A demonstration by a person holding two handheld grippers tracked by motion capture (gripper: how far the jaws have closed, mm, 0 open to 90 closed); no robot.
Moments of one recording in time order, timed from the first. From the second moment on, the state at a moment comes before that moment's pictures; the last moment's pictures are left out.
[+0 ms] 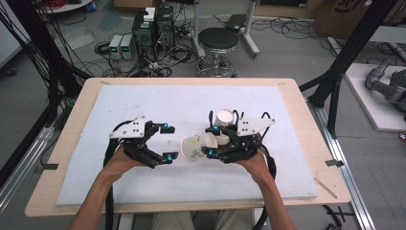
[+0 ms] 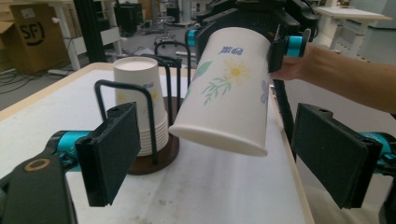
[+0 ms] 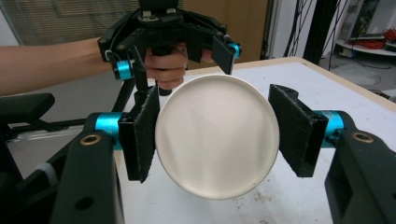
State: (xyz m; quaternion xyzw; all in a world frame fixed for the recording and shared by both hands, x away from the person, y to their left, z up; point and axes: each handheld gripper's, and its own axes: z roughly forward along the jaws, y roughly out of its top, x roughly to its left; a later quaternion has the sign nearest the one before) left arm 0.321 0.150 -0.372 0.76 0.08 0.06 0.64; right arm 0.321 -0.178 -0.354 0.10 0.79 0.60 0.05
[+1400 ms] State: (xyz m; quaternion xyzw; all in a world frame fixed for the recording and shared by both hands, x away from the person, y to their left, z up) left arm 0.331 0.092 -0.385 0.78 0.04 0.01 0.62; right arm 0.318 -0.177 -0.352 0.09 0.78 0.62 0.03
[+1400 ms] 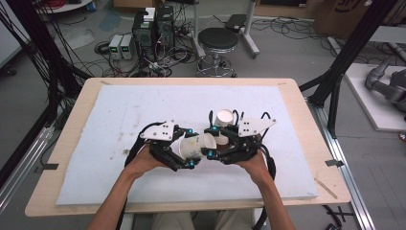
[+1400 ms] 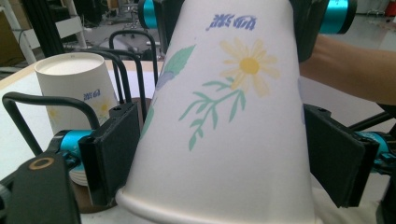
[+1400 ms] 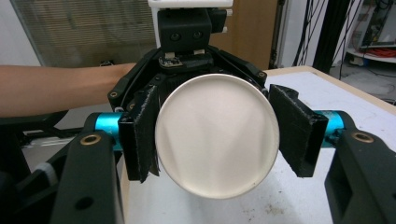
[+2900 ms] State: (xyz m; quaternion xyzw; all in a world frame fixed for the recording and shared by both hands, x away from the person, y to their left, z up) left arm 0.330 0.104 -0.384 0.80 0.02 0.01 0.60; right arm 0.318 -0.175 -0.353 0.10 0.79 0.60 0.02
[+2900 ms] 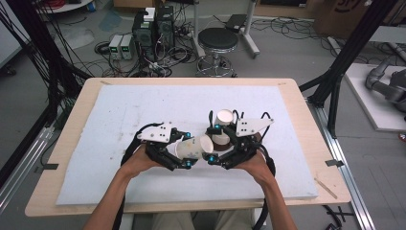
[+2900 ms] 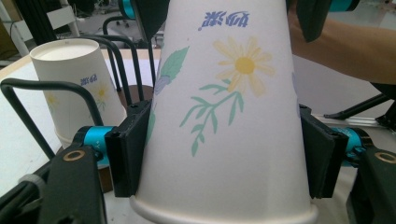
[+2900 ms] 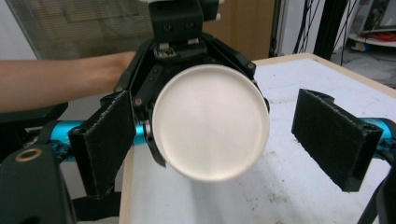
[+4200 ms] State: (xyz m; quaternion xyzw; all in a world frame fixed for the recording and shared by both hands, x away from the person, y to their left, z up) left arm 0.327 0.131 -0.342 0.93 0.00 0.02 0.37; right arm 0.315 -0.139 -0.340 0.04 0.93 0.37 0.06
